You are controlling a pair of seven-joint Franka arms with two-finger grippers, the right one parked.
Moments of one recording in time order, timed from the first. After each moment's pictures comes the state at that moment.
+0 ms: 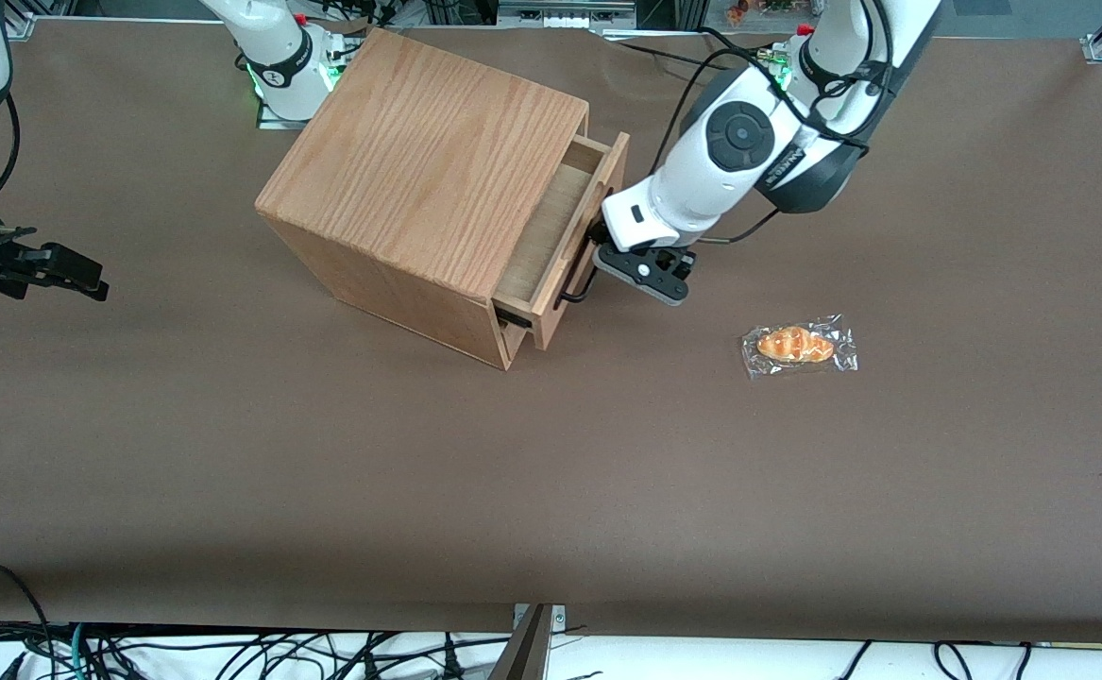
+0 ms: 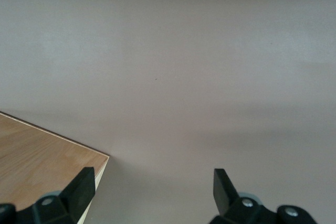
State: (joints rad) arm -0.10 0.28 -0.54 -1.91 -0.10 2.22 -0.16
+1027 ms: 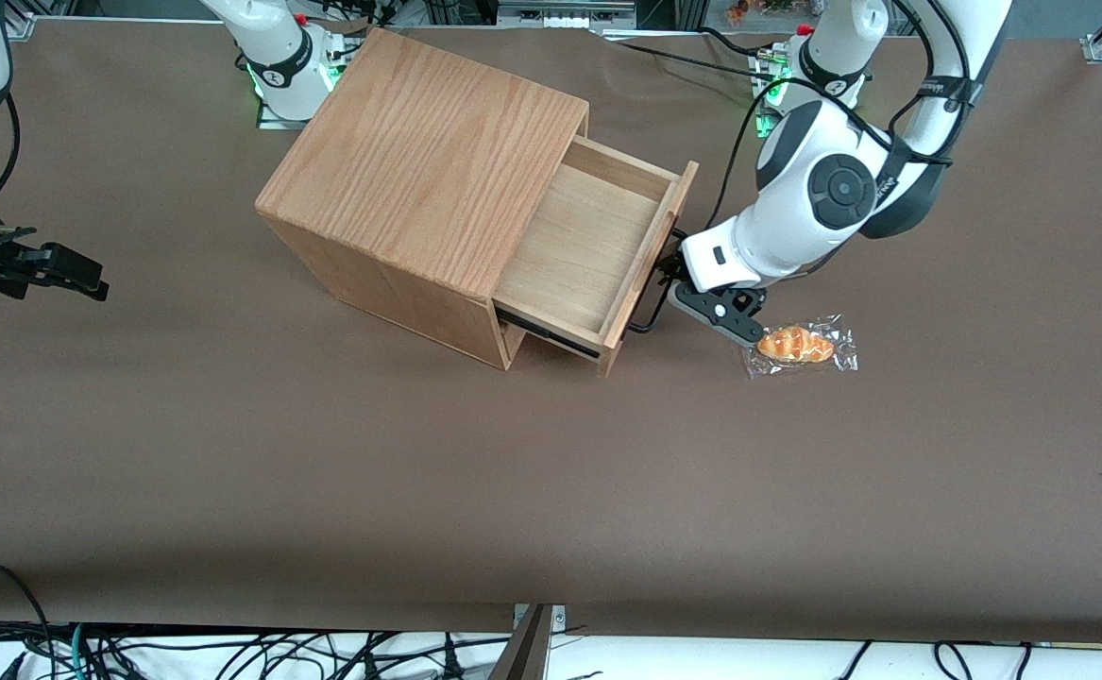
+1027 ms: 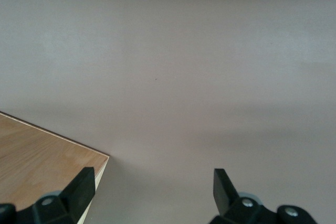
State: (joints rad) arm -0.07 0.27 -0.39 -1.91 -0.17 2.15 0.08
